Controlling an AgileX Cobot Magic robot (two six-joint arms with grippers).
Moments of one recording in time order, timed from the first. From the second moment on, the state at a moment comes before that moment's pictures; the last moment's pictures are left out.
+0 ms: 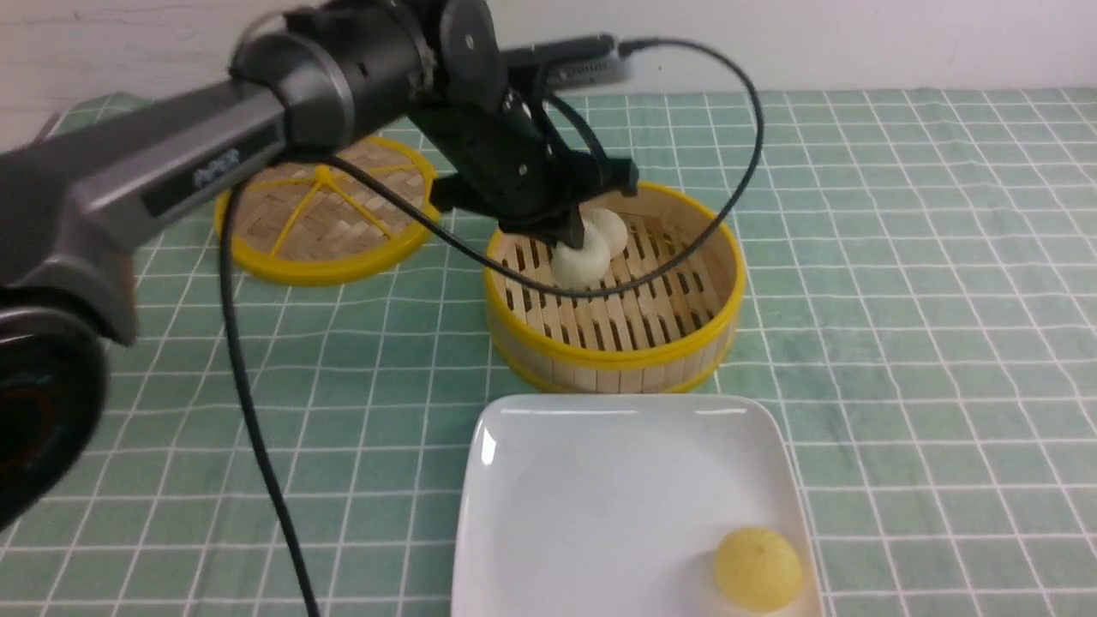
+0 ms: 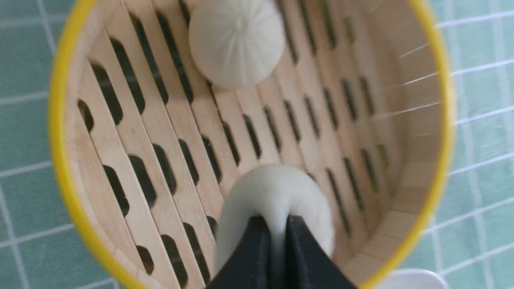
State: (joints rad) right arm 0.08 -0.01 0.01 -0.11 0.40 0.13; left arm -0.49 1.96 -1.83 -0.22 0.88 -0.17
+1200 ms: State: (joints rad) right arm 0.08 -0.01 0.01 -0.11 0.40 0.13; left arm -0.69 1.89 -1.48 -0.17 0.82 -0.18
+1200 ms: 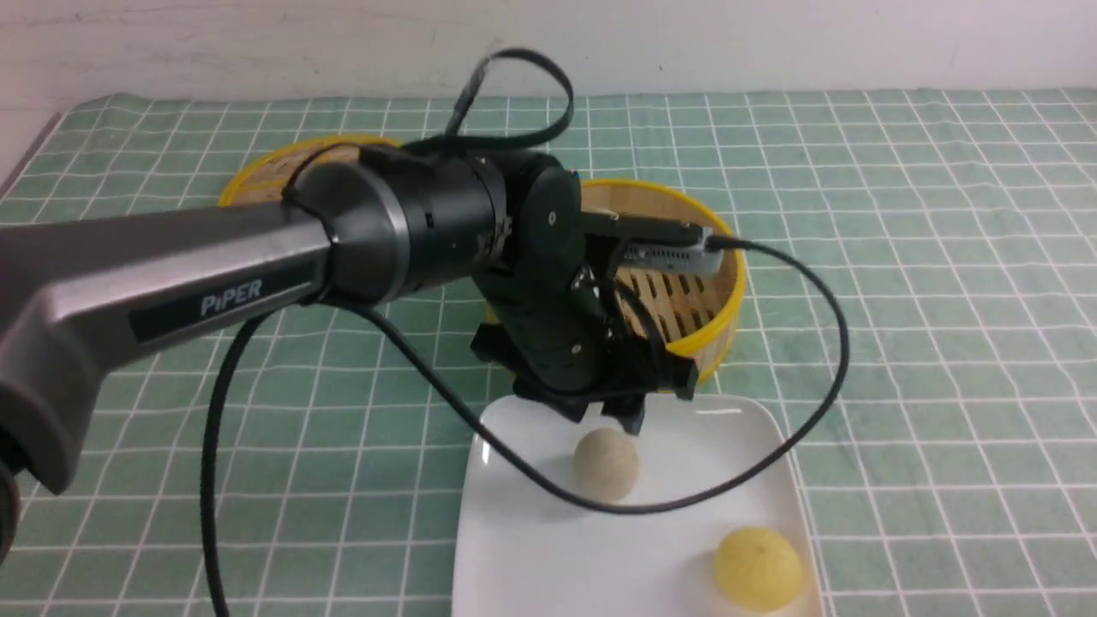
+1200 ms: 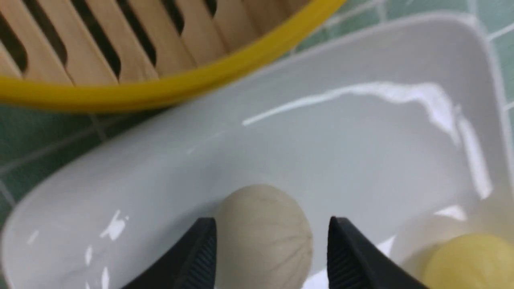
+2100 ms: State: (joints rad) right arm 0.08 -0.01 0.01 -0.11 0.40 0.13; left arm -0.42 2.22 -2.18 -0.40 1.01 -0.14
